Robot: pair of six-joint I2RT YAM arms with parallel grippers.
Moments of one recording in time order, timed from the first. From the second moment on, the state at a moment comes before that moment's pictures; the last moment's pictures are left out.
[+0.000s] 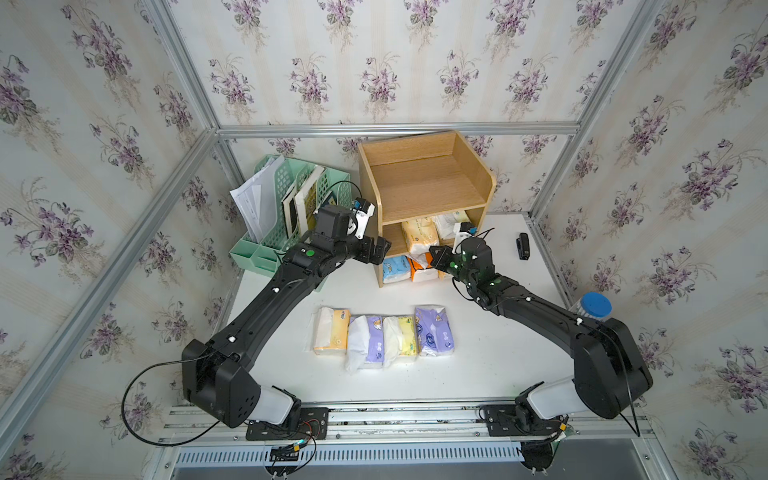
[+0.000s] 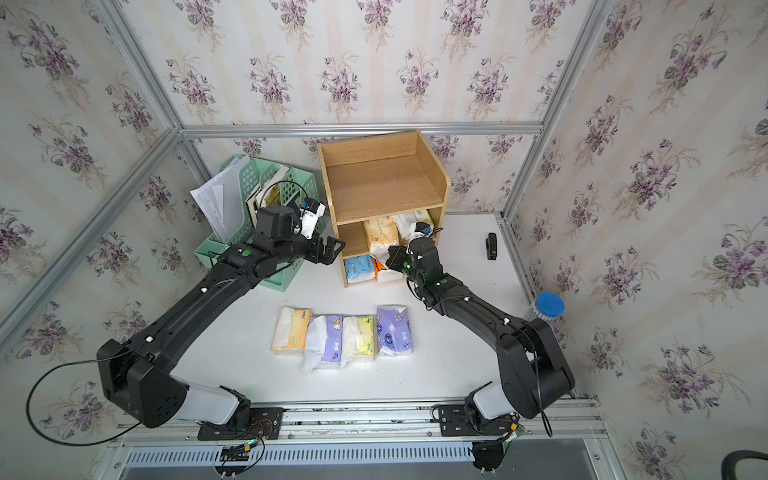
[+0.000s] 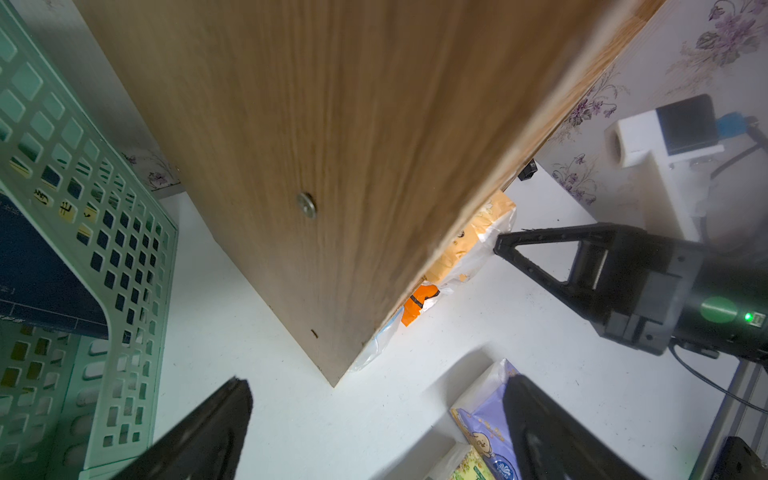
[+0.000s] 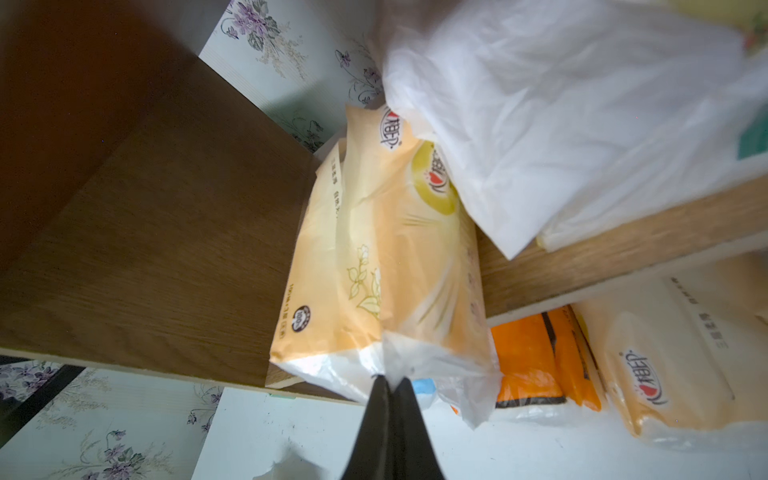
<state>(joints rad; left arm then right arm) -0.43 1.45 1.38 -0.49 0.20 -0.11 0.51 1.46 0.92 0.18 -0.05 0.73</state>
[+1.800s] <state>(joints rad) -0.42 1.43 1.38 -0.48 0.23 -0.09 0.51 1.36 0.89 0.16 -0.17 0.69</state>
